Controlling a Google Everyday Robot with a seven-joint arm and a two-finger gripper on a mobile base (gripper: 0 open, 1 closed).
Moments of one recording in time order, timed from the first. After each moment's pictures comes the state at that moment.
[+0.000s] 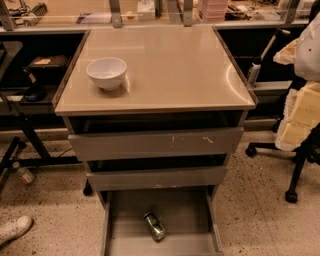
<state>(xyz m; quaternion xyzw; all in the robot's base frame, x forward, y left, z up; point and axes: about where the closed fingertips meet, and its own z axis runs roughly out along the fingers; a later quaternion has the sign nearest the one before) 0.438 -0.217 0.976 -0.60 0.78 -0.03 0.16</state>
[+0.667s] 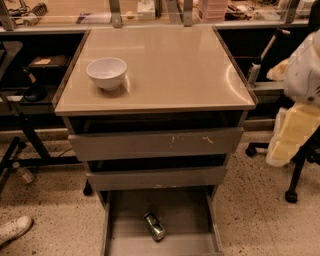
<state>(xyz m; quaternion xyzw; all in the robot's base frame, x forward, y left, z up) 0.433 -0.212 0.947 -0.60 0.78 -0.03 0.15</state>
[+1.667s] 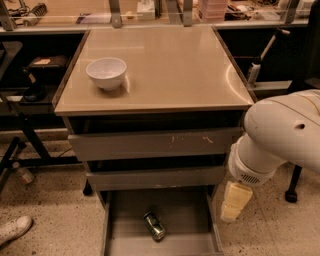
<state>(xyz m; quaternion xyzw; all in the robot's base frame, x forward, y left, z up) 0.417 -0.184 0.738 -0.58 0.81 -0.02 0.09</state>
